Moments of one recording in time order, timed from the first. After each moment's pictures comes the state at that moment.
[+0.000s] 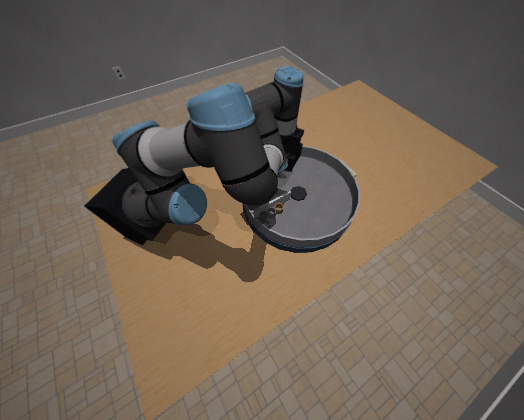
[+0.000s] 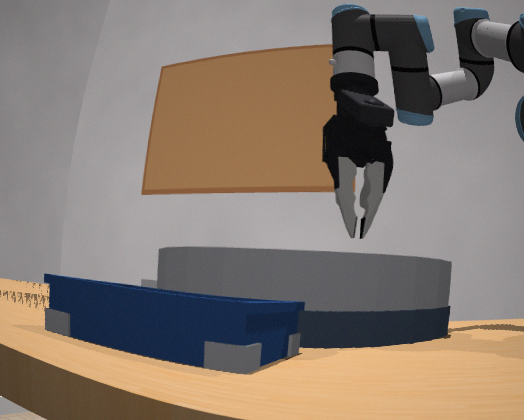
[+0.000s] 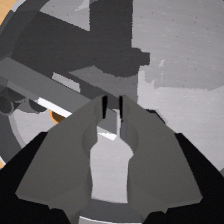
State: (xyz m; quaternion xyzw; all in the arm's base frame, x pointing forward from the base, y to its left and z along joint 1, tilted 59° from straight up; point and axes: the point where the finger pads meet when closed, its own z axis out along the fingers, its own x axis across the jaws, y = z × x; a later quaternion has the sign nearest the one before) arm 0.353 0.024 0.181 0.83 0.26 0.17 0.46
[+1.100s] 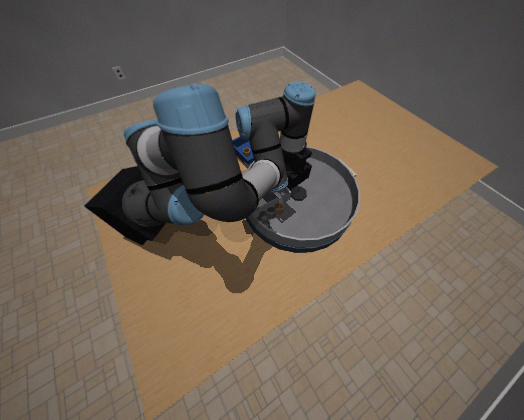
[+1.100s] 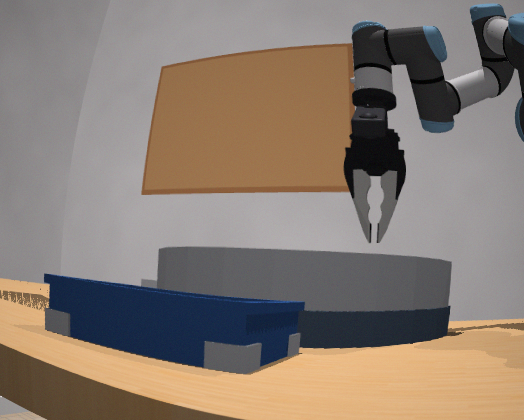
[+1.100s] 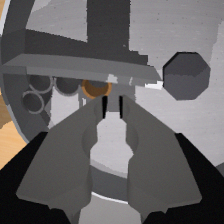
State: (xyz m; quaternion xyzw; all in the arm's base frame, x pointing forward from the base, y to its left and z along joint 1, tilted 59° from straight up) arm 0.333 -0.018 0.218 0.86 0.09 0.27 0.42
